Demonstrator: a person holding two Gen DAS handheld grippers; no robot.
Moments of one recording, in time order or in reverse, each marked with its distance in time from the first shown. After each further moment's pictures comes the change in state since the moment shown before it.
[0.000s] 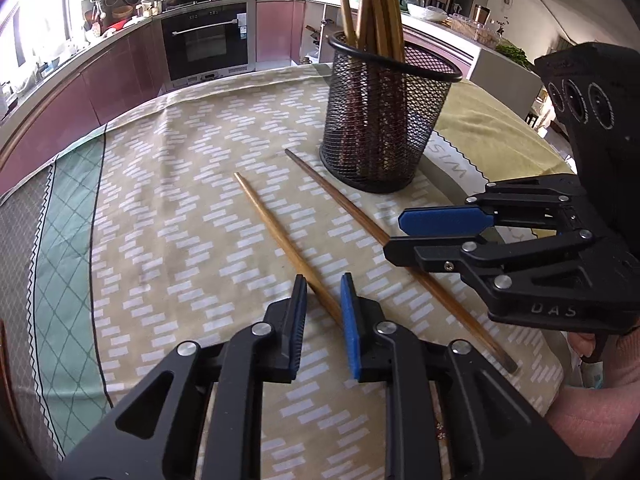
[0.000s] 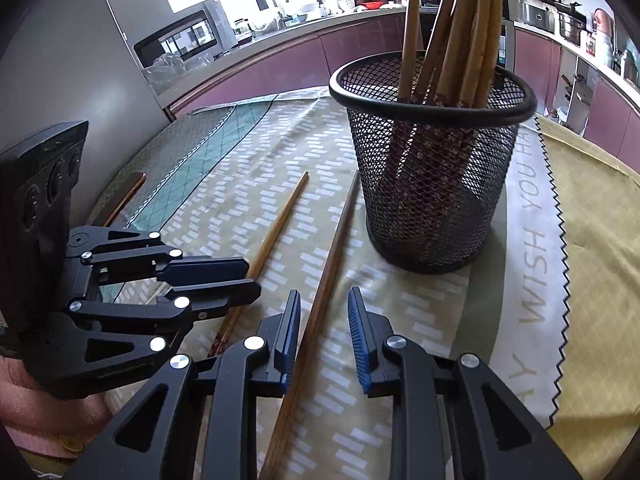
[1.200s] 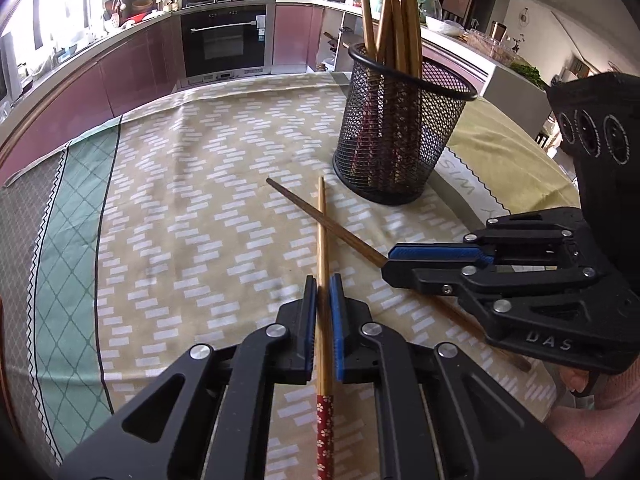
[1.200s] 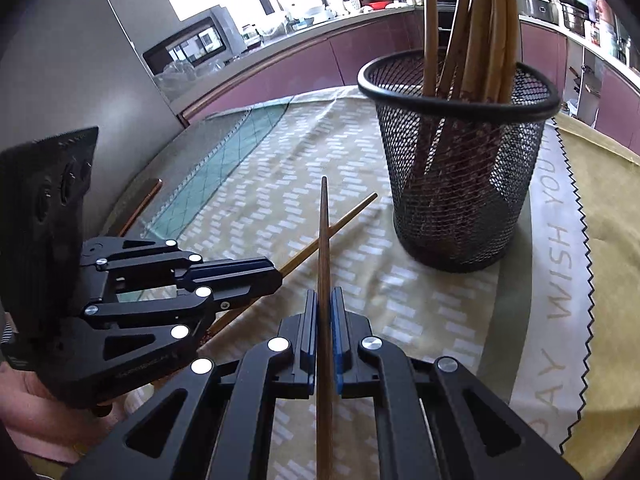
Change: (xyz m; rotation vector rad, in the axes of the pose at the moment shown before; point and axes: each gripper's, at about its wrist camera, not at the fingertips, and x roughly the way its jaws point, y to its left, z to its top) left arm -0.003 0.002 -0.001 -0.061 -0.022 0.020; right arm 0.002 0.007 0.001 0.019 0.003 0.061
